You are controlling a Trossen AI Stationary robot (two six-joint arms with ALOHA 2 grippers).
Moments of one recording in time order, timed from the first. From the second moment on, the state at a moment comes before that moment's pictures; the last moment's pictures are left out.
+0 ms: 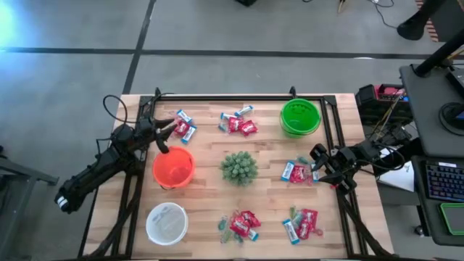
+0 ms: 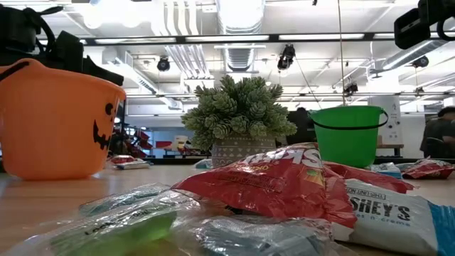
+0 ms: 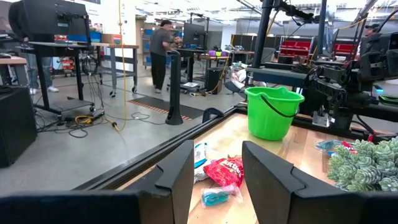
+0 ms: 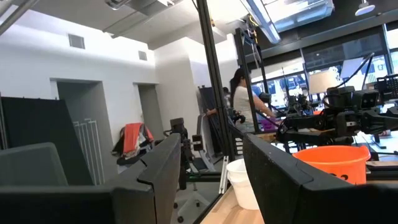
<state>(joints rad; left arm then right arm) 0.71 0.02 0.03 0.03 0.18 -0.06 0.46 0.05 0.01 0.42 0.00 0.18</state>
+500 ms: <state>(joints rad) 0.71 0.02 0.03 0.03 0.18 -0.06 0.46 0.05 0.01 0.42 0.00 0.18</state>
